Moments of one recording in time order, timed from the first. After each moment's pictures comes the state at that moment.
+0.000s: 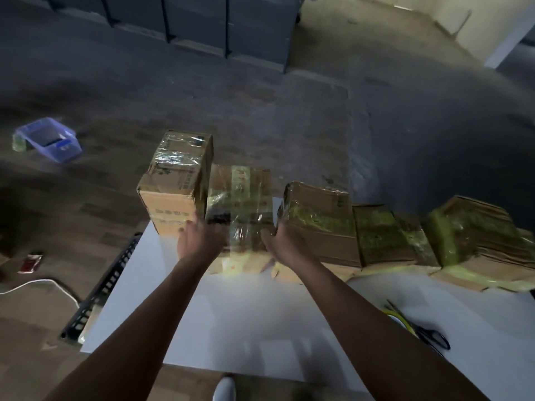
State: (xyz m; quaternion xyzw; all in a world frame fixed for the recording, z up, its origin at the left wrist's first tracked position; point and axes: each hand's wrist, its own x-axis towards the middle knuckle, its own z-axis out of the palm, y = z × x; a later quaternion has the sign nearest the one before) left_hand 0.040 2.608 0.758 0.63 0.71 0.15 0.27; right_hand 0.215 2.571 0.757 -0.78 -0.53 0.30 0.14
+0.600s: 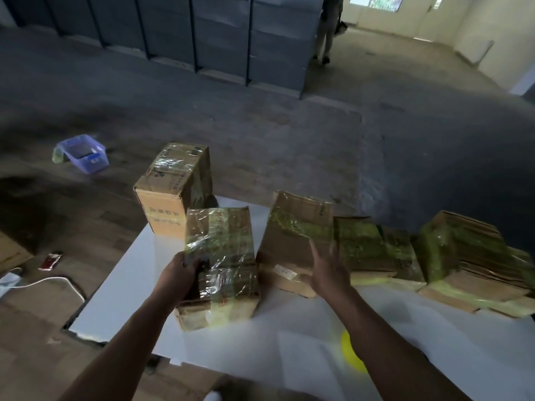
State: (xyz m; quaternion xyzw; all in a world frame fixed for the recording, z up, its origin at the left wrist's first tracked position) left_hand 0.044 2.524 0.736 0.51 0.72 0.23 0.41; right_hand 0.348 2.487 0.738 -0.80 -0.57 0.14 -0.07
